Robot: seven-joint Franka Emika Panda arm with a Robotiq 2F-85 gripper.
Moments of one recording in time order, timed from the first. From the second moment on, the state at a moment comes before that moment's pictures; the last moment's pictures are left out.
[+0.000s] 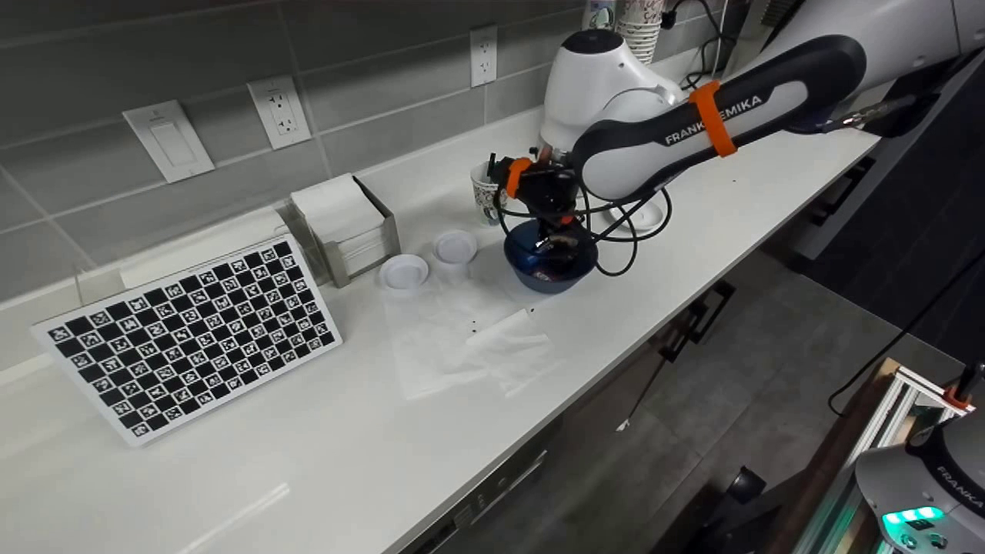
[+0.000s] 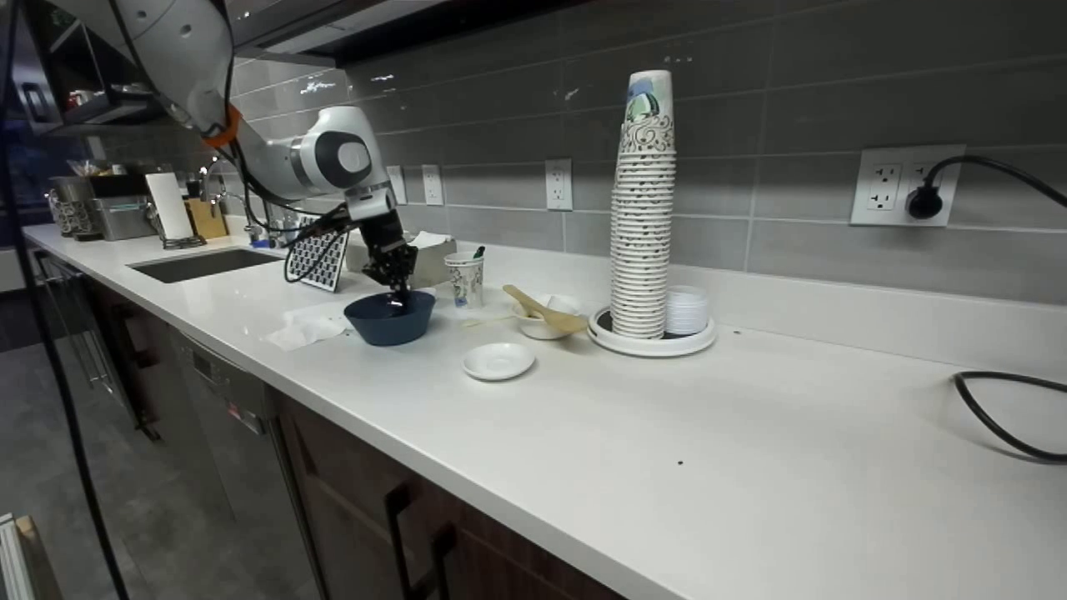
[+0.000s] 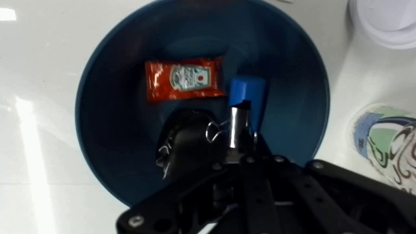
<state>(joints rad) 0.26 0.38 -0.02 -1.88 -0.18 2.40 1.83</state>
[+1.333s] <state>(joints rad) 0.15 0.28 -0.21 -1.96 -0.53 2.15 2.28</state>
